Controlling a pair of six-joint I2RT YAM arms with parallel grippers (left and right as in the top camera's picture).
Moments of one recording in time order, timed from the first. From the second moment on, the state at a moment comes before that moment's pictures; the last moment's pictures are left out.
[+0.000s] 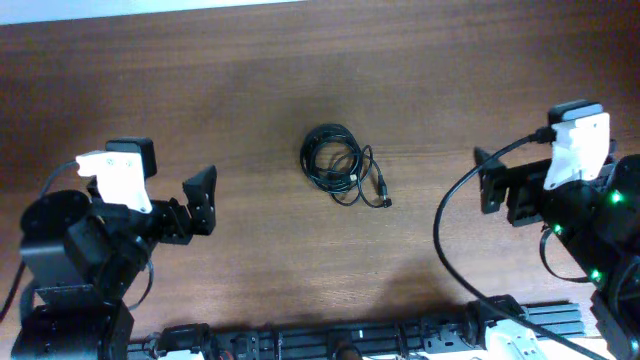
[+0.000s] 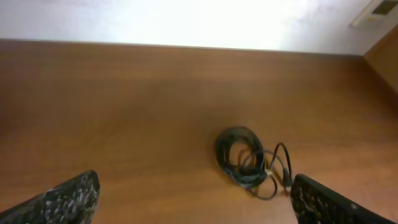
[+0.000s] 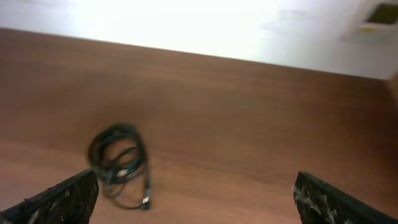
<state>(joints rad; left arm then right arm) 0.01 0.78 1.21 -0.97 0.30 -0.07 0.10 0.82 1.44 -1.14 -0.06 -0.05</state>
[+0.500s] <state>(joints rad) 0.01 0.79 1.22 -0.96 0.36 -0.07 0.10 0.89 1.44 -1.10 -0.12 0.03</state>
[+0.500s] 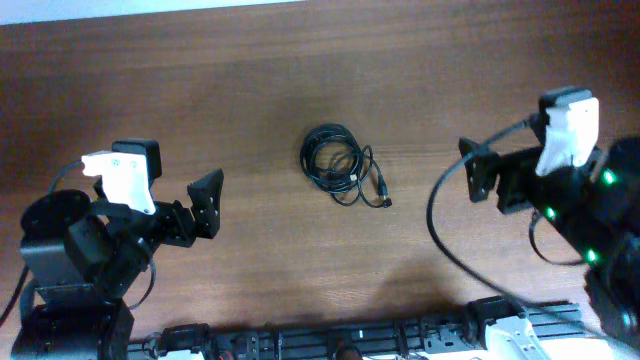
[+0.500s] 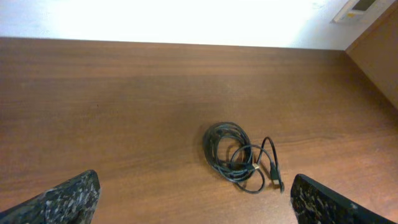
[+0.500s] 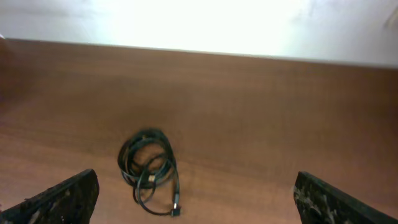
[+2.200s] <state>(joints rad) 0.01 0.84 1.22 -0.84 0.55 -0.14 0.40 1.75 1.37 -1.05 -0.06 0.64</state>
